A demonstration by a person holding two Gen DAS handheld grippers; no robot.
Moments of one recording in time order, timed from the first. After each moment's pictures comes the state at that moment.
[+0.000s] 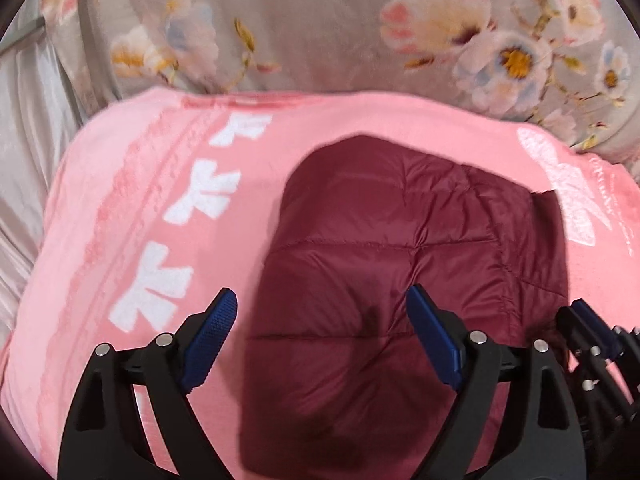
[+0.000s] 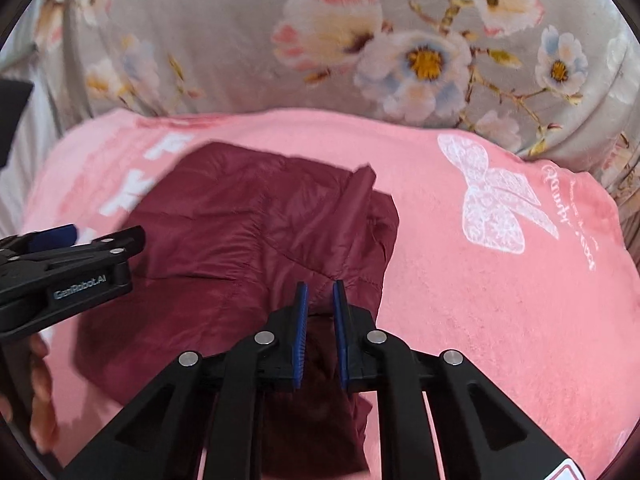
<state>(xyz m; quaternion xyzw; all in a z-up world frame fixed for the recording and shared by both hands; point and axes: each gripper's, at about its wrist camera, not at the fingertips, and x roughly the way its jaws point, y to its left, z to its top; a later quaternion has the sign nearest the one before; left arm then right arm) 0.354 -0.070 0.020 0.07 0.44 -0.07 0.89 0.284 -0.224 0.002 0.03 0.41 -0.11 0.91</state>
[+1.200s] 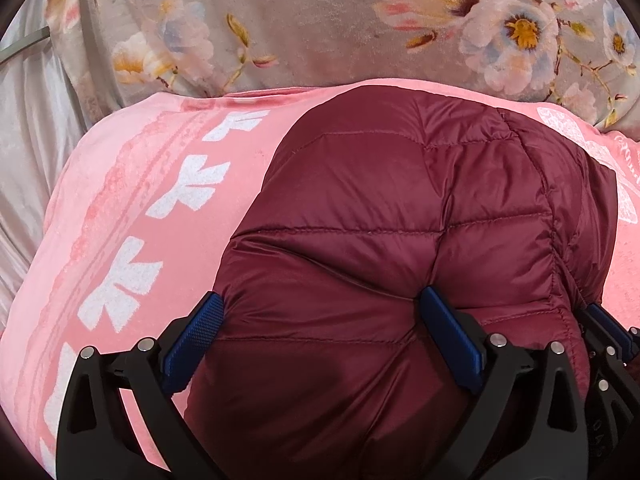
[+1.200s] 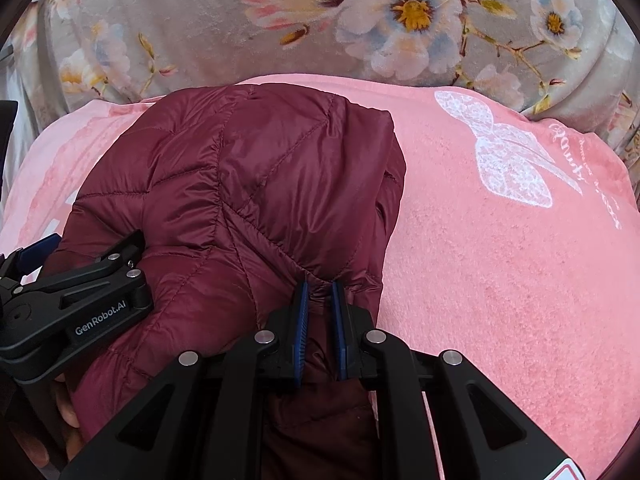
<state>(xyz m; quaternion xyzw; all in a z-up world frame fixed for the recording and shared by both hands) 0.353 -0.096 -0.044 0.10 0.37 -0.03 0.92 0.289 -0.241 -0.051 0.07 0.40 -0.10 0.91</state>
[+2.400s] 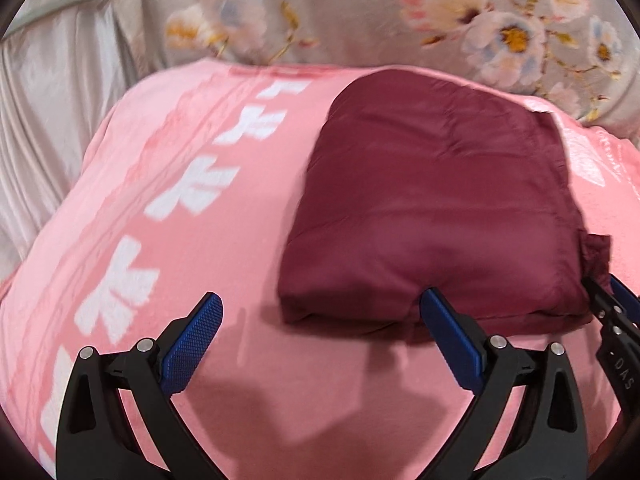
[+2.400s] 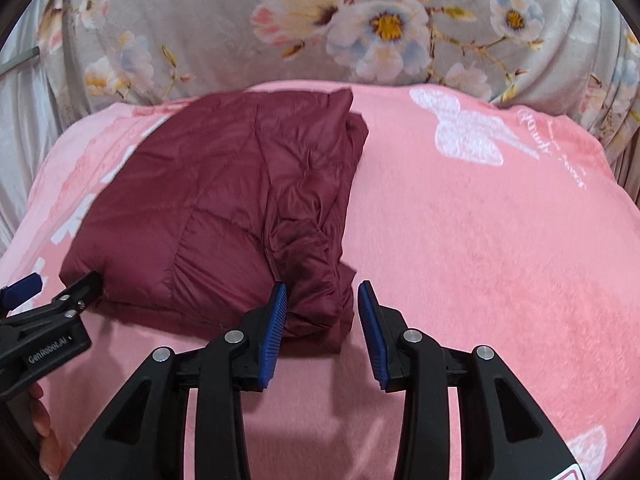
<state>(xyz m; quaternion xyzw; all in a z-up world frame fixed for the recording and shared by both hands) 0.242 -0.023 -0.036 0.07 0.40 -0.02 0.91 0.187 -0.225 -0.042 0.08 0.39 -0.10 0.91</state>
